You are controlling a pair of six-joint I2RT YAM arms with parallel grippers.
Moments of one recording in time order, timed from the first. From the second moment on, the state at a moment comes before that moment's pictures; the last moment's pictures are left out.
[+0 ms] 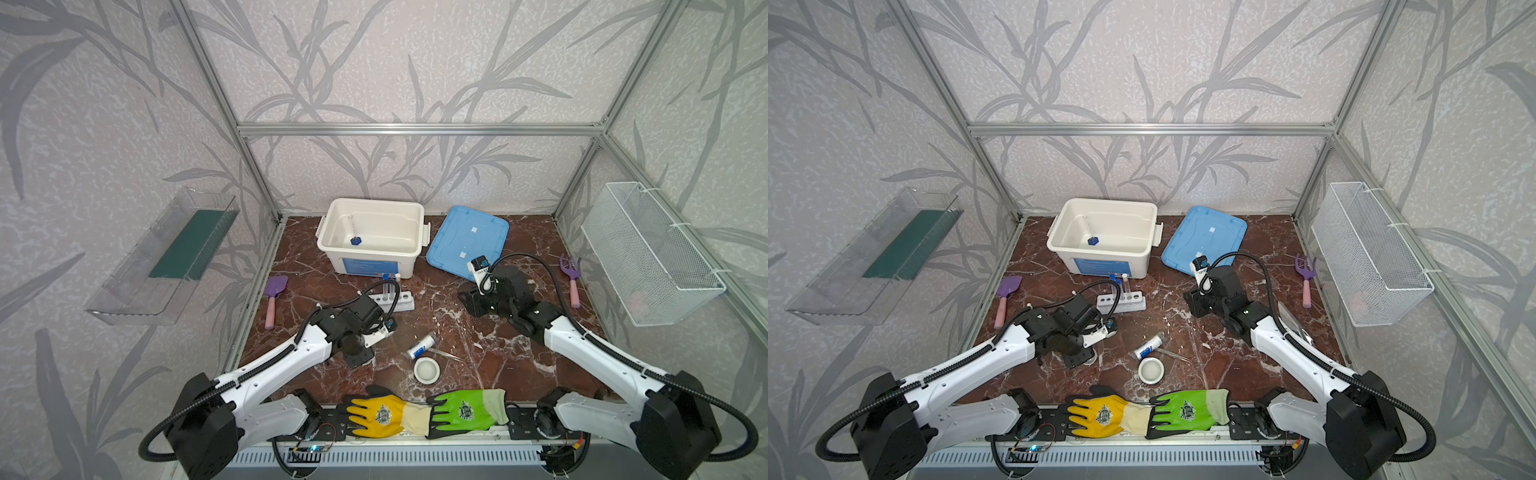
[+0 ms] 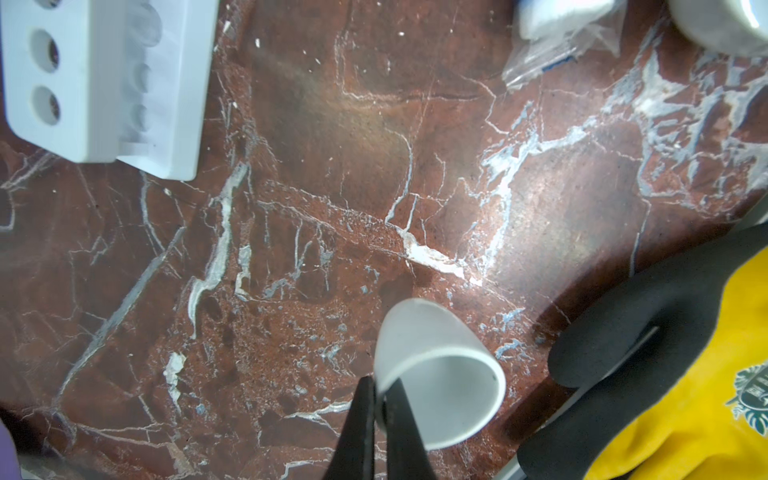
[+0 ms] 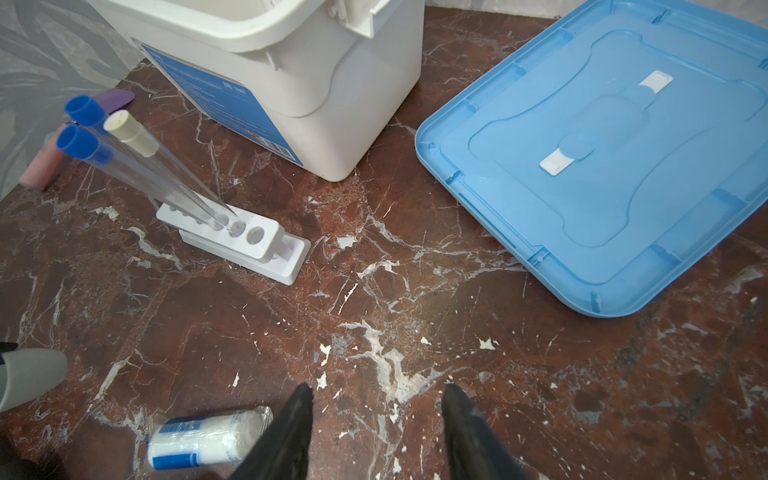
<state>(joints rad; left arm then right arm) -0.70 1.14 0.76 -0.97 -0.06 0.39 0.50 1.16 0.72 -0.21 -0.12 0.15</state>
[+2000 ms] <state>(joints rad) -0.16 2.23 2.42 -1.28 -0.06 -0.12 0.50 1.19 0.76 -0.20 -0.21 0.26</state>
